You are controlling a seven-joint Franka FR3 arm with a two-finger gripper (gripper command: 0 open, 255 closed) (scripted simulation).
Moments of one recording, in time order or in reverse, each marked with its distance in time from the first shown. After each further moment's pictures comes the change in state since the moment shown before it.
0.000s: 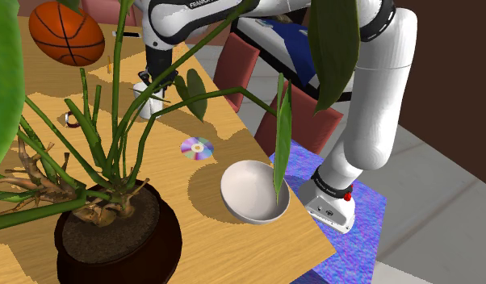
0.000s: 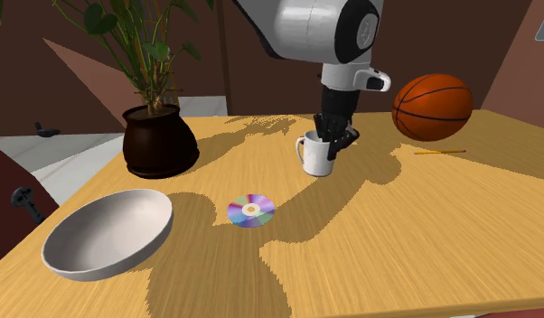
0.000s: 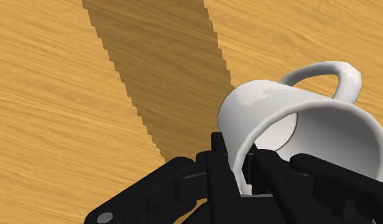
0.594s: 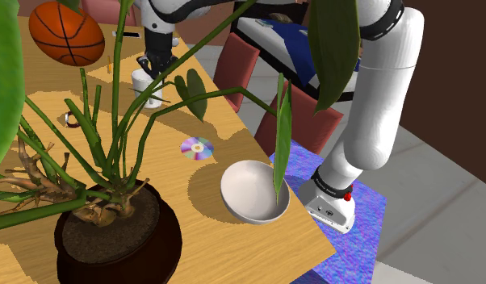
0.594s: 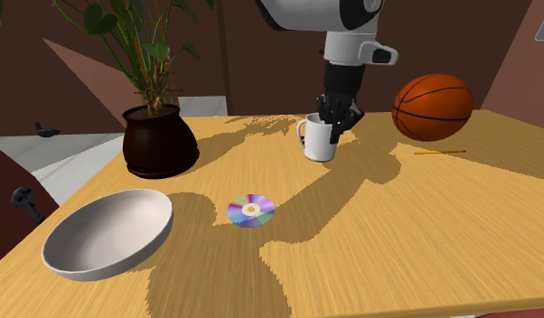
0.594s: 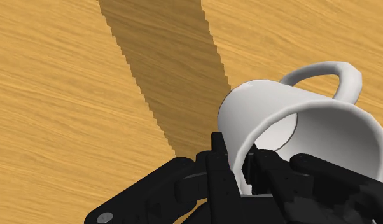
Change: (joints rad) arm -0.004 -0.041 0.005 0.060 0.012 -0.100 -0.006
